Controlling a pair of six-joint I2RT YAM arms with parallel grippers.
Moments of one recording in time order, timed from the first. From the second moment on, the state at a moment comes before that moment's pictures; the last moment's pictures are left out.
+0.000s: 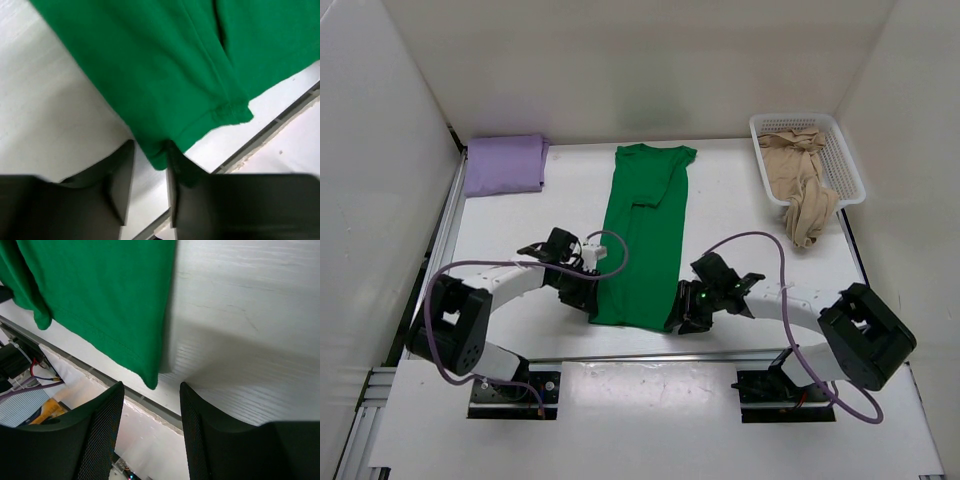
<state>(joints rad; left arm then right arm) -0.41 1.44 0.68 -0.50 0.45 -0.01 0.76 1.35 0.52 -0.22 -0.39 0.93</state>
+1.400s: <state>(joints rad) -0.24 2.31 1.98 -0.94 0.55 -0.01 0.32 2.00 1.52 -0.58 -0.44 0.57</state>
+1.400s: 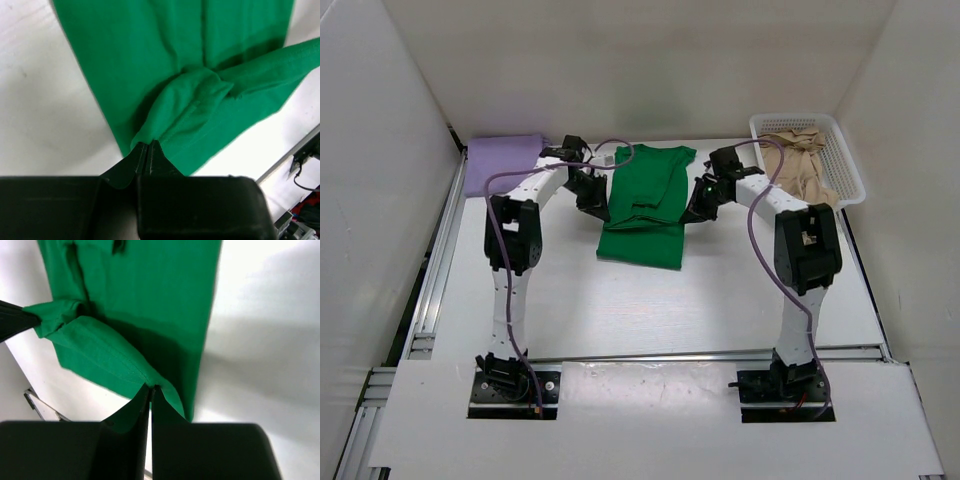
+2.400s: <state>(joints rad) -0.23 2.09 1.66 -0.89 0.39 0.00 0.50 1.84 1.31 -0.55 -0.24 0.58</state>
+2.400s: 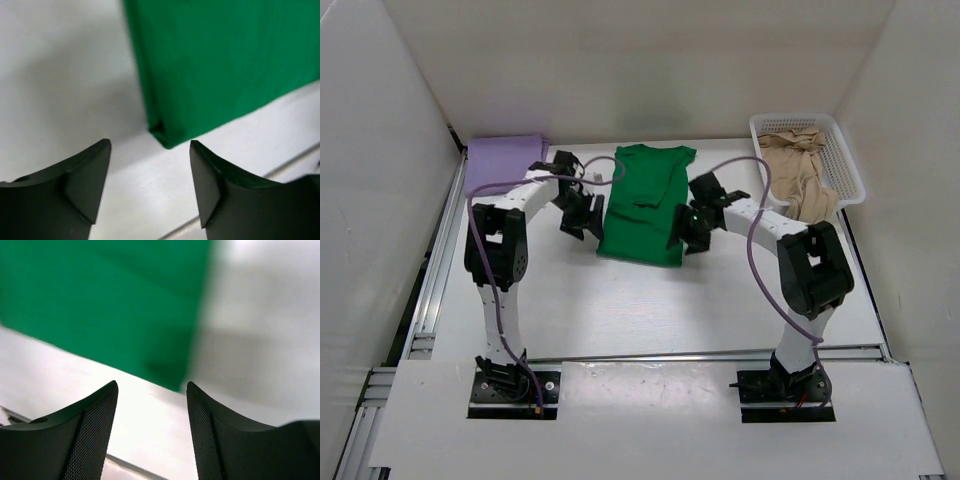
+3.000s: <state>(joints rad) -0.28 2.14 1.56 -0.85 0.46 -0.01 0.41 1.87 1.10 -0.37 -0.42 0.73</state>
